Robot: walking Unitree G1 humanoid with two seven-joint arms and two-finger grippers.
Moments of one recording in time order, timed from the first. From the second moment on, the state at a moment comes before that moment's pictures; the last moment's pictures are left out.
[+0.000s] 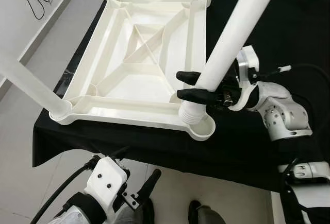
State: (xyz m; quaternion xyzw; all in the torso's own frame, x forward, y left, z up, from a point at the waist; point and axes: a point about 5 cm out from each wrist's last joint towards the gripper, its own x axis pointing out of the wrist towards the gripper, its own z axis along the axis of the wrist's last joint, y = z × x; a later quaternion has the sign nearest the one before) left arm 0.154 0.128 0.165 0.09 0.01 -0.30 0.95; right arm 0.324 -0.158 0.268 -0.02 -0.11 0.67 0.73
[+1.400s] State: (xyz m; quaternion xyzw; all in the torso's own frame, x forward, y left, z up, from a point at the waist) left arm 0.157 0.129 0.167 0.09 -0.01 -0.31 0.95; right arm 0.309 -0.141 0.268 -0.20 -0.09 0.73 0.64
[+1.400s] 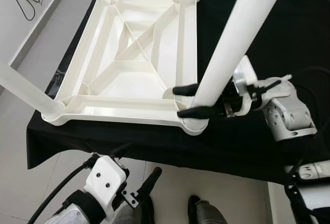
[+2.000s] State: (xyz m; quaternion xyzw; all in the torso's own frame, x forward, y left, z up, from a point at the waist) left arm 0.158 0.129 0.167 0.09 -0.01 -0.31 0.95; right arm 0.321 -0.124 0.280 -0.21 -0.03 0.78 0.59
